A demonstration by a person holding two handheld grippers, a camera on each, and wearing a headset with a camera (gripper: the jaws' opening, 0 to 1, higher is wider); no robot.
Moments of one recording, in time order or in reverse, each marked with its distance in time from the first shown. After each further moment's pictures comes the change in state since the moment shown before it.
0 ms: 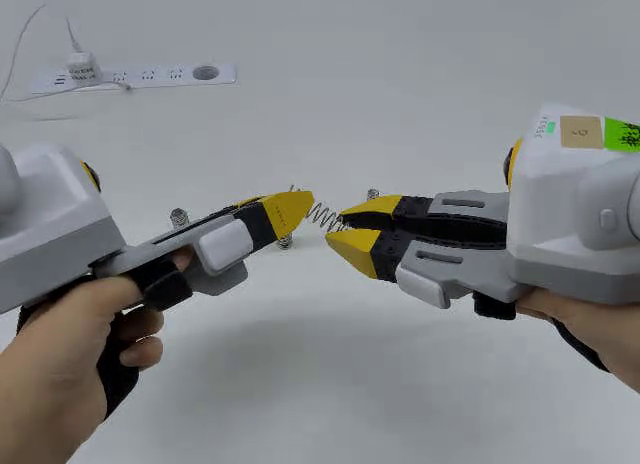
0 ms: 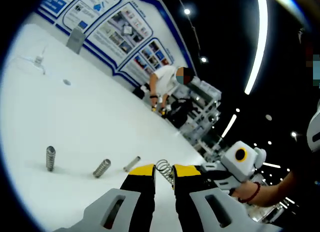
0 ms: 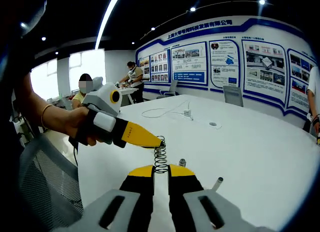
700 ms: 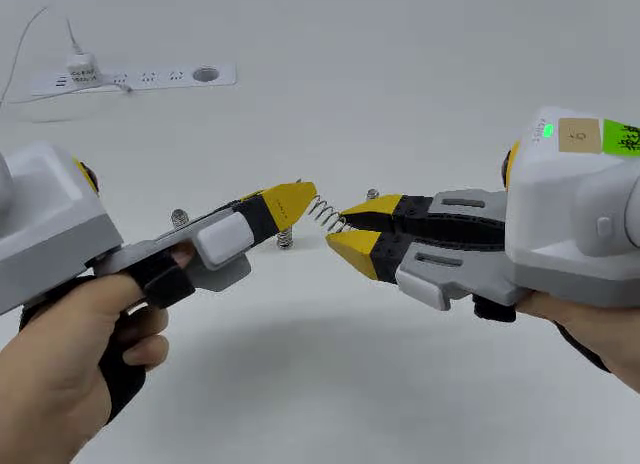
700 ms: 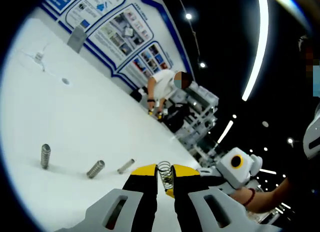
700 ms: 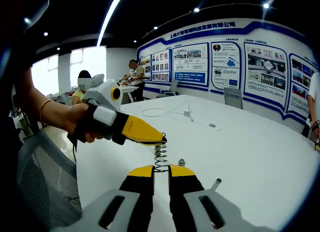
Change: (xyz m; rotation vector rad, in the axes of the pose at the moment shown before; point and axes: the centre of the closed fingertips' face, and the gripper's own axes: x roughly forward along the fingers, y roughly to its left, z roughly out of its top) left arm 0.004 -0.008 0.005 -0.044 -0.035 -0.031; right arm -0.002 0.002 0.001 -0.037 0.006 -0.008
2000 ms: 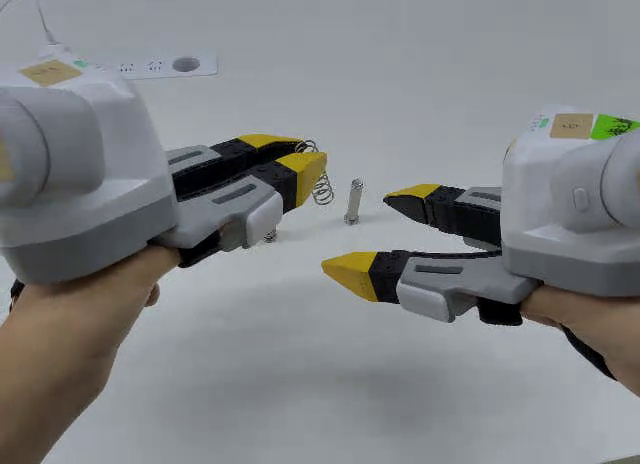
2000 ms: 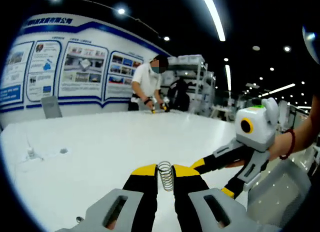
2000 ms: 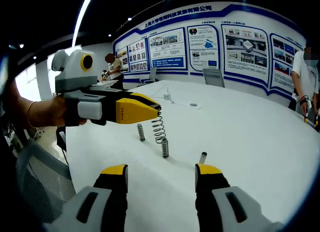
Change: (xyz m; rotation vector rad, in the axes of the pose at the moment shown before) left arm 0.029 -0.011 0.012 0.723 0.109 0.095; right arm -0.017 -0.024 -0.033 0.160 0.115 -0.151
